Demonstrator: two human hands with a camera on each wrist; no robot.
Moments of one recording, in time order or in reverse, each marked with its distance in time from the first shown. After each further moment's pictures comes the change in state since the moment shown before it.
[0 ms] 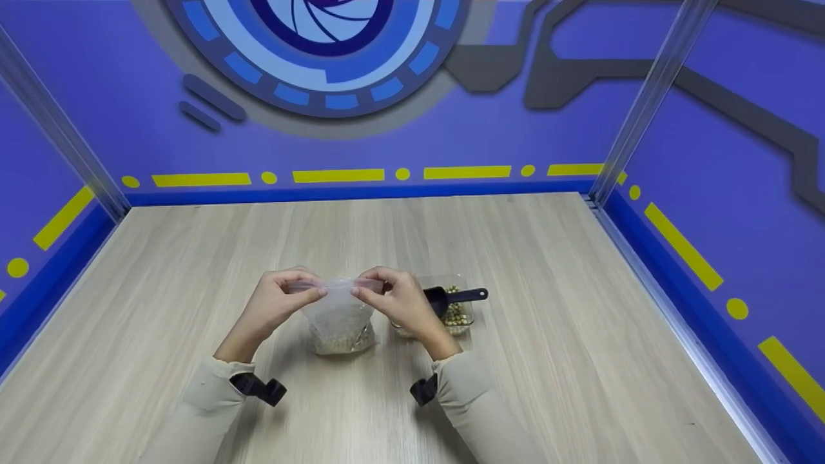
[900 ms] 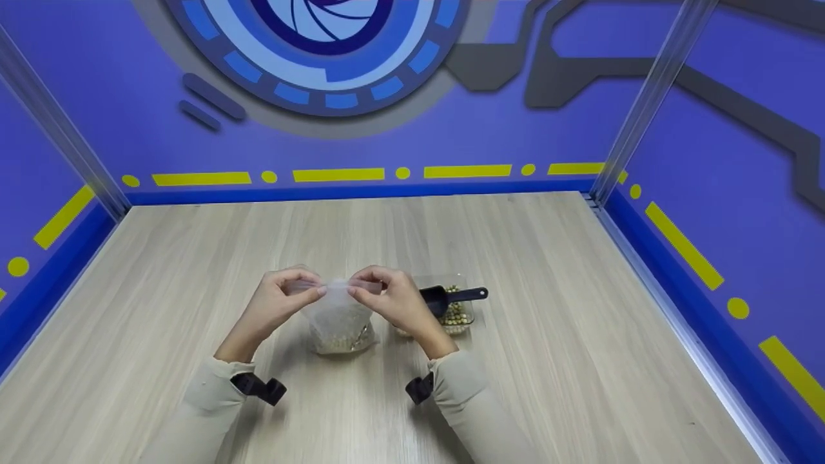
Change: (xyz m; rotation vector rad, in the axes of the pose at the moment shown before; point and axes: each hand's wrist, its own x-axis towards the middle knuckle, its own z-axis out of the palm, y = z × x) left_hand -0.001 -0.001 0.001 -0.005 0.009 0.047; right_hand 0.004 -0.005 0.004 -0.016 -0.049 0.048
